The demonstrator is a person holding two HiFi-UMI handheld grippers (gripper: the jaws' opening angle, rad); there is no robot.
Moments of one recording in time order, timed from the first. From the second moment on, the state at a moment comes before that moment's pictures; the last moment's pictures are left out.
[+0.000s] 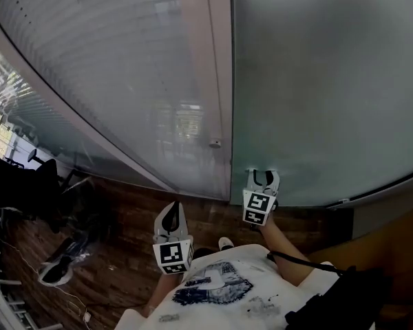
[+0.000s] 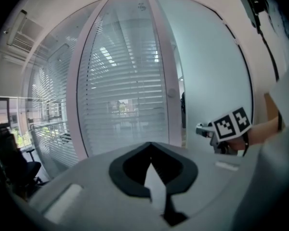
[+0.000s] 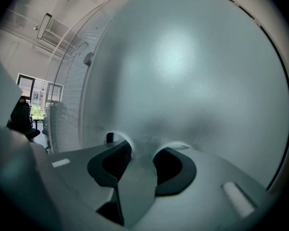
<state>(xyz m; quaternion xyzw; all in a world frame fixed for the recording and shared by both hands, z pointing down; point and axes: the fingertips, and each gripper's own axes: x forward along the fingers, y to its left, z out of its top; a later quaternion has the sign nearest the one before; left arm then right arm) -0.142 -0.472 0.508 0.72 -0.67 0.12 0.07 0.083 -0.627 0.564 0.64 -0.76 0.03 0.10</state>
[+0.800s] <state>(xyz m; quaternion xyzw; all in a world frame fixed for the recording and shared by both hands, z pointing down) -0.128 -0.519 0.510 0.76 -0.63 0.14 0.07 0.083 -0.645 0.561 0.64 -0.76 0.03 0.10</state>
